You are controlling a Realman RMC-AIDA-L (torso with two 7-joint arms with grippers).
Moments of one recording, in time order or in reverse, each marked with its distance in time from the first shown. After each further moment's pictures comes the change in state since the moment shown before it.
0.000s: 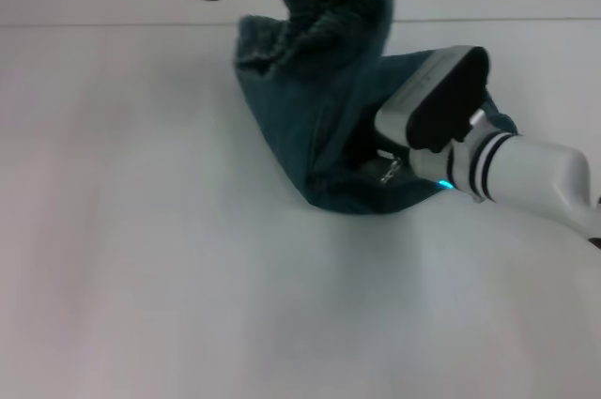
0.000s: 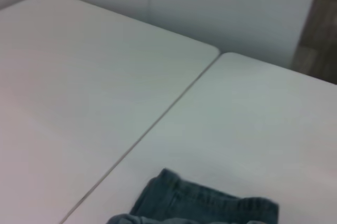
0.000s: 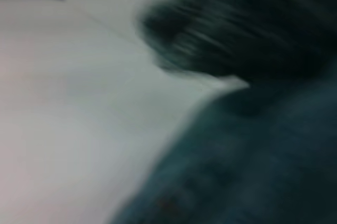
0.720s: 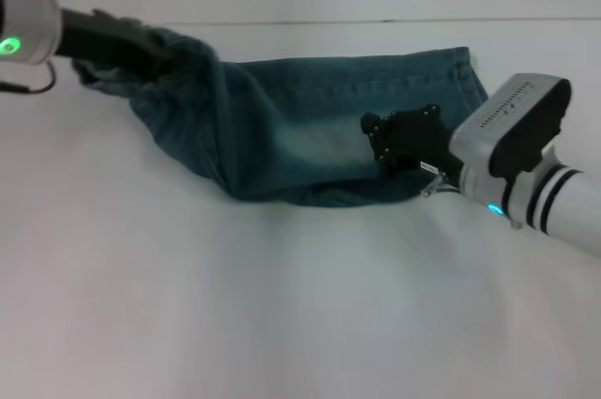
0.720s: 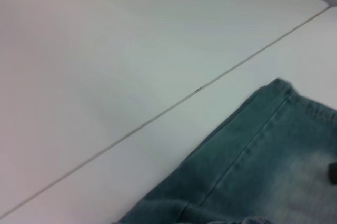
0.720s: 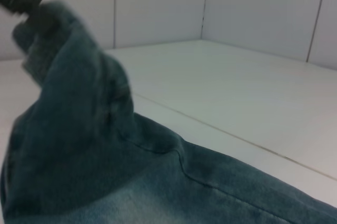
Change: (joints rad) left arm 0.322 0.033 -0.166 0.048 -0.001 -0.013 0.206; right arm -0.218 0.000 -0.071 -0.143 0.029 -0.224 0.065
